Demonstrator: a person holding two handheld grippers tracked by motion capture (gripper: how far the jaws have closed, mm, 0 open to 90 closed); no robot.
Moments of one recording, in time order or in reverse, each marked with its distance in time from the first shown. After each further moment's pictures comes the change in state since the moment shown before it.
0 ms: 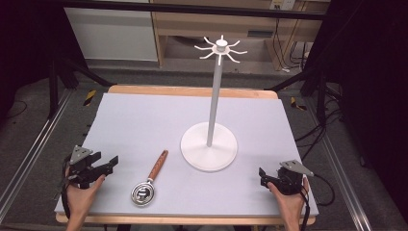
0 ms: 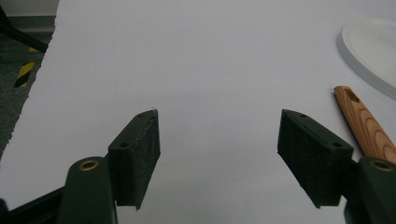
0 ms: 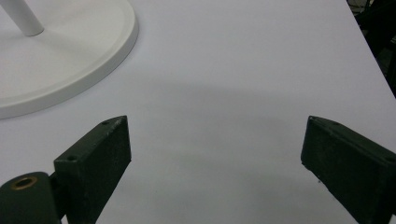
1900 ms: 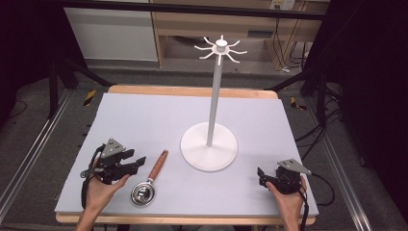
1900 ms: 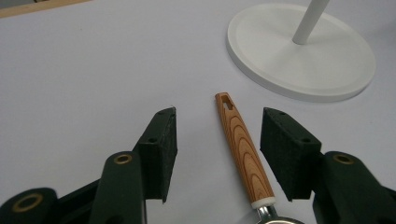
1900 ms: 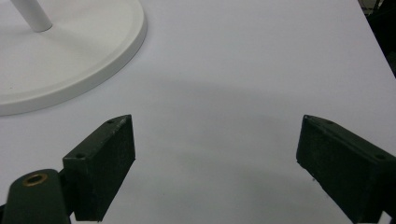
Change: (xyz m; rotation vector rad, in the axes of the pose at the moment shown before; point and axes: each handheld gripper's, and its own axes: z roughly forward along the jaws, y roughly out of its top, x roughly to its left) left arm -0.081 0.040 0.006 0.100 -0.199 0.209; right arm 0.003 0.002 0.003 0.009 0.019 -0.025
